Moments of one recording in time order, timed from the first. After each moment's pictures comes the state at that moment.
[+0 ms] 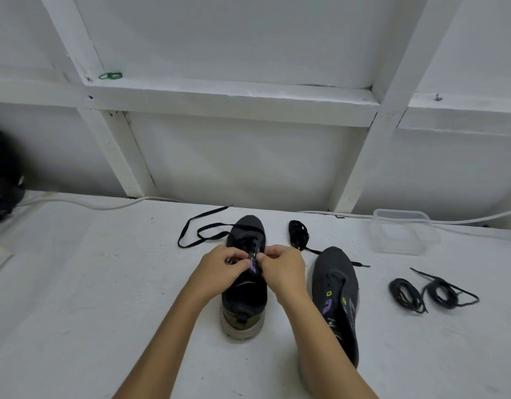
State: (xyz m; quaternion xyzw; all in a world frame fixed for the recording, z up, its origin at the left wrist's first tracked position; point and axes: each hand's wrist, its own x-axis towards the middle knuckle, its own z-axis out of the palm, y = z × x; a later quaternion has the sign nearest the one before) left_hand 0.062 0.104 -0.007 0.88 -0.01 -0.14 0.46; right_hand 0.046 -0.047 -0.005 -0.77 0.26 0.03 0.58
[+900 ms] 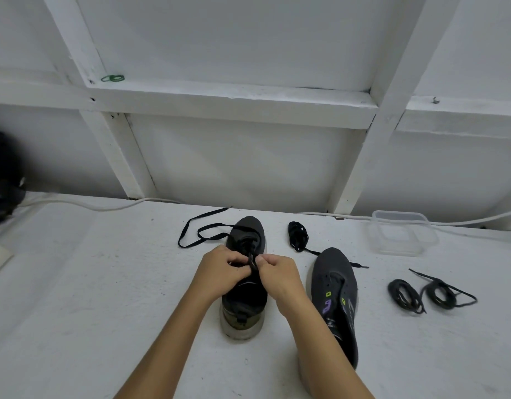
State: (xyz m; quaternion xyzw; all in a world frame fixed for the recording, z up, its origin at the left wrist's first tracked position) left_hand 0.059 0.098 -0.001 0.91 -0.03 -0.11 0.40; right_hand 0.030 -0.043 0.005 -0.76 0.22 0.11 0.60
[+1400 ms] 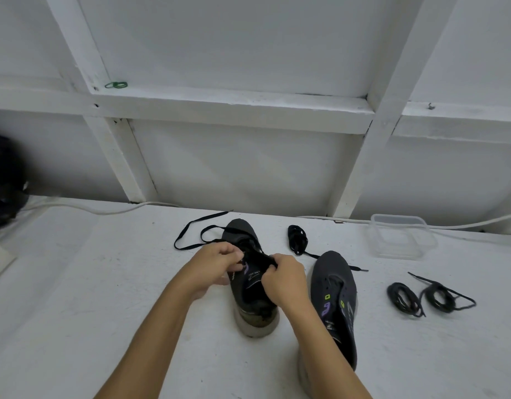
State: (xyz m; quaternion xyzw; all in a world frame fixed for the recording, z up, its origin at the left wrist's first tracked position) left_hand 0.064 0.113 0.027 0.78 0.04 -0.23 0.58; right_hand 0.025 -0.053 0.016 -0.89 0.16 0.05 0.42
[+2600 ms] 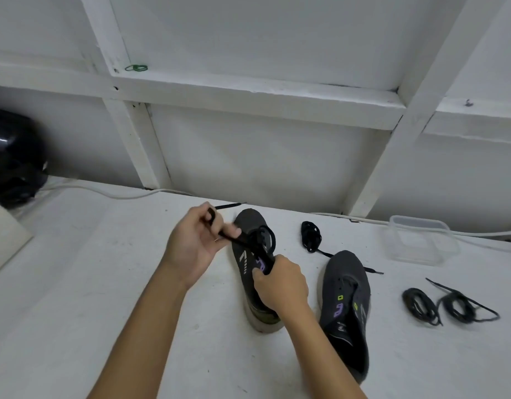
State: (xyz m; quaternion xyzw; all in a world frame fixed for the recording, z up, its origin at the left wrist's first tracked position) left_hand 0.060 0.133 0.063 0.46 0.05 -0.08 0.88; right_hand 0.027 -0.029 -0.003 -0.93 0.16 0.11 0.31
